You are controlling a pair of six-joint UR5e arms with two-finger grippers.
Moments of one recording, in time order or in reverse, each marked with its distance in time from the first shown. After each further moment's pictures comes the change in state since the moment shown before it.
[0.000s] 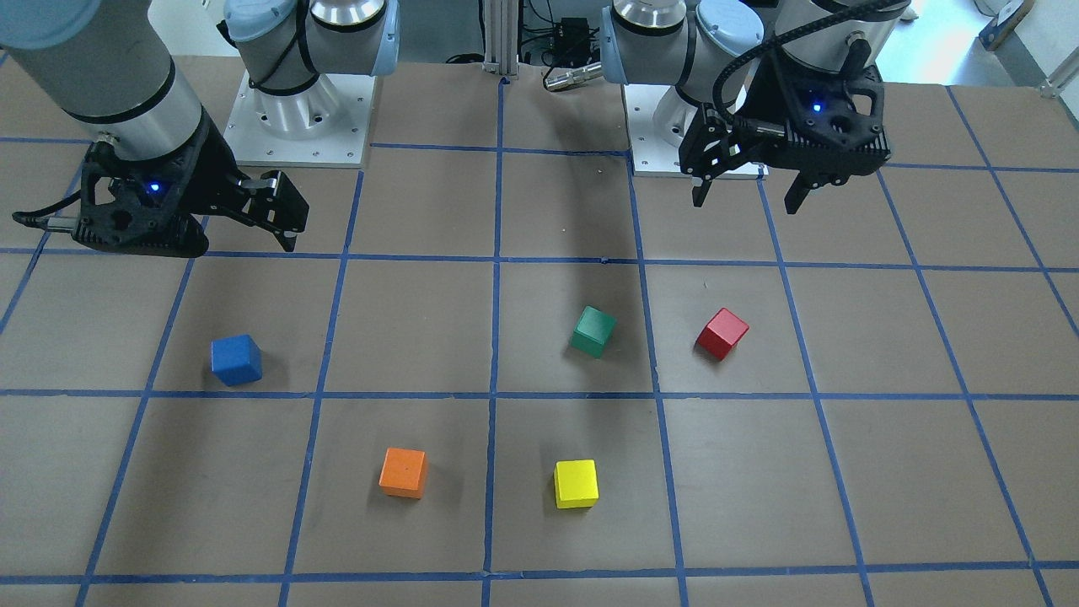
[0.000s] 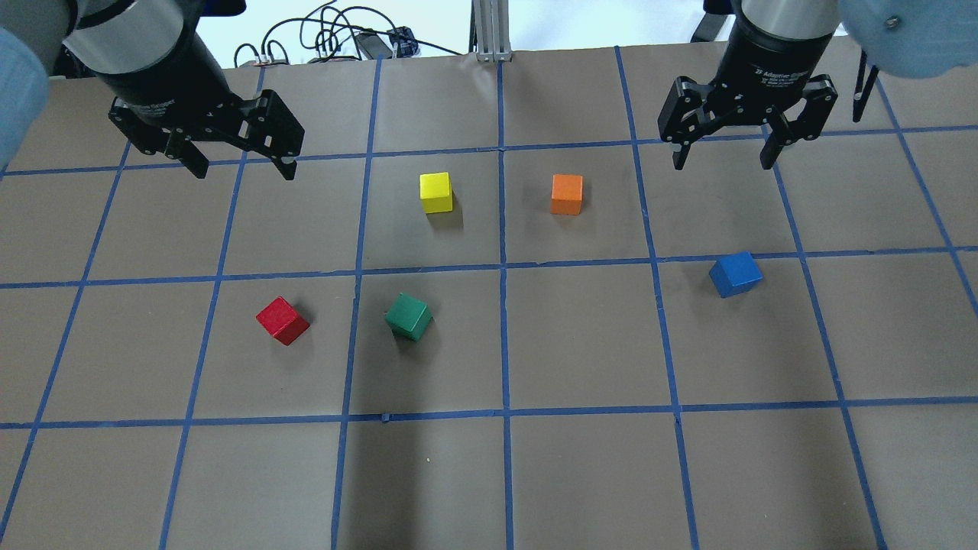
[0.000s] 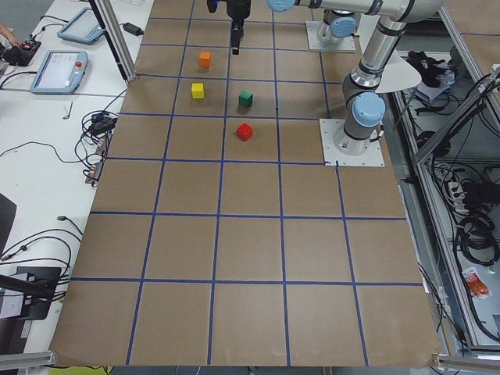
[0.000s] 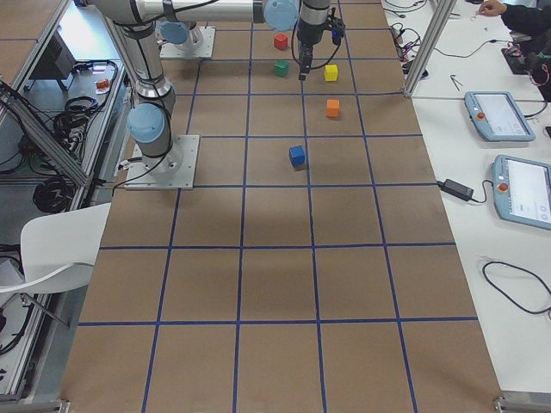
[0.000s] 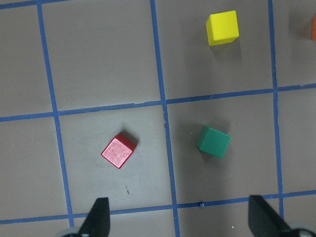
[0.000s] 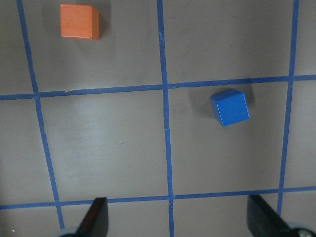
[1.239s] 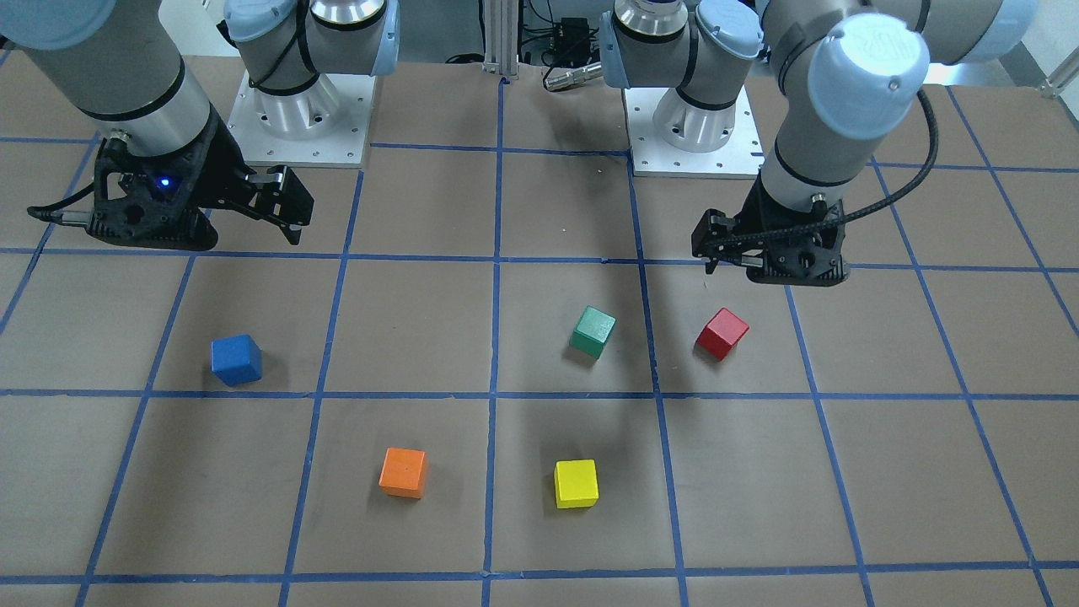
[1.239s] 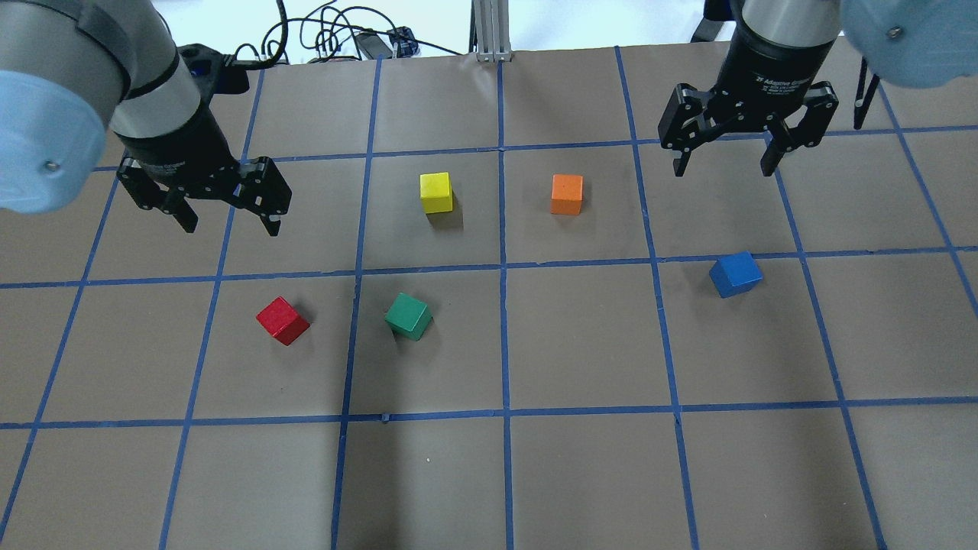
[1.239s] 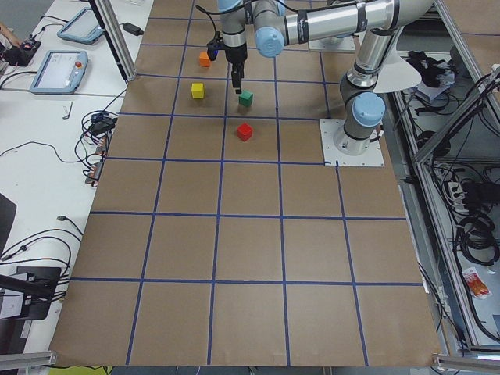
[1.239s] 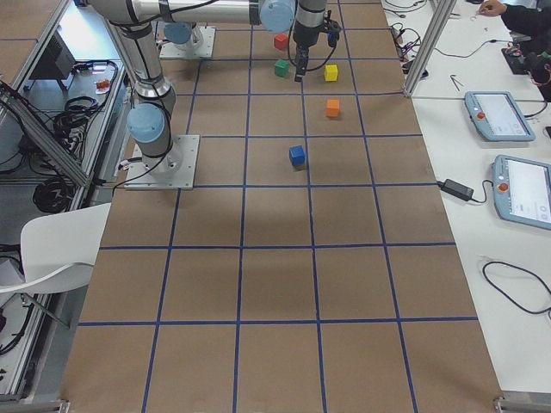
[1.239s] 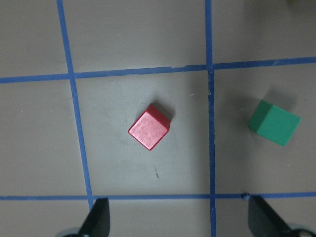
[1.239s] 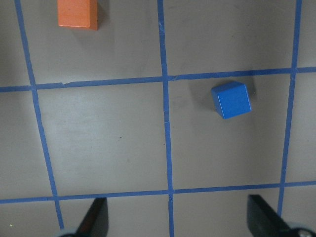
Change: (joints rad) left arm 0.077 -0.069 -0.312 0.269 0.101 0.134; right arm 0.001 -0.023 0.041 -0.004 0.000 -0.002
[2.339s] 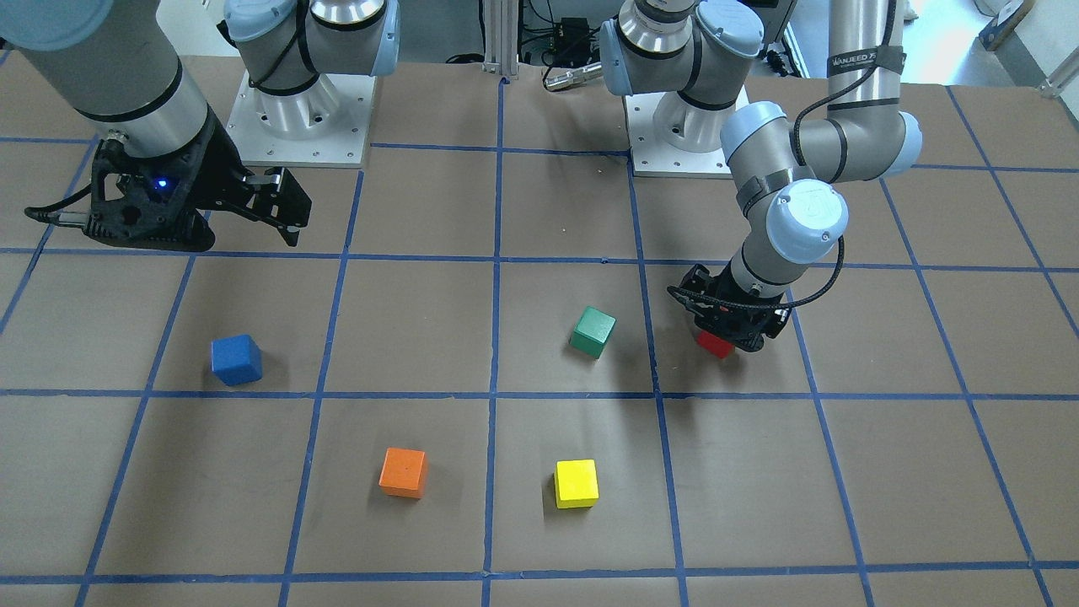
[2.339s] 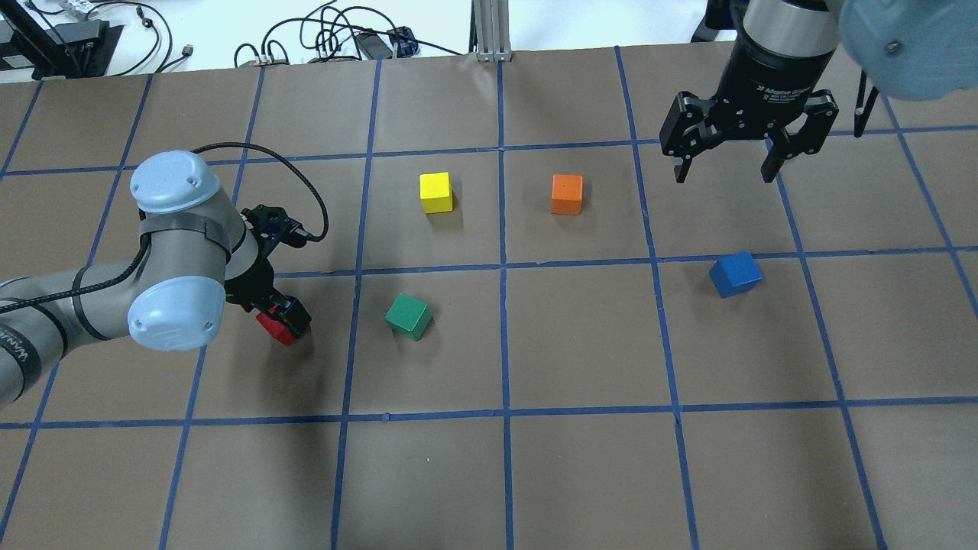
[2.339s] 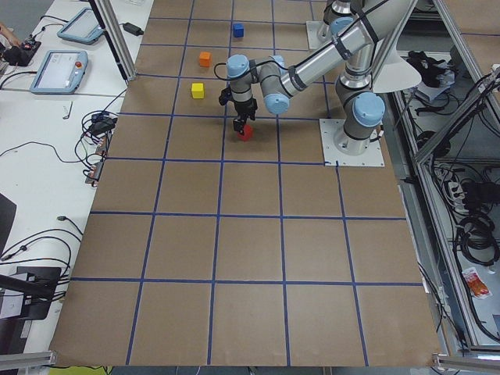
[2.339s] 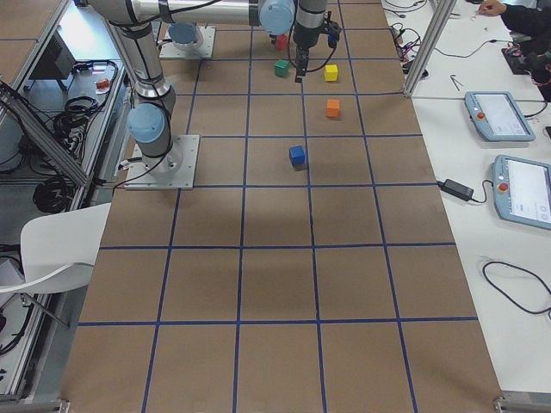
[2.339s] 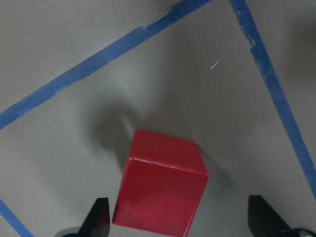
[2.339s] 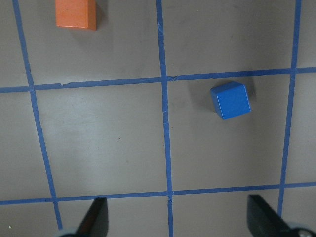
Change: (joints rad) left arm 0.094 -0.160 -0.316 0.417 -0.040 0.478; right arm -0.005 -0.001 0.003 -0.007 0.000 -0.002
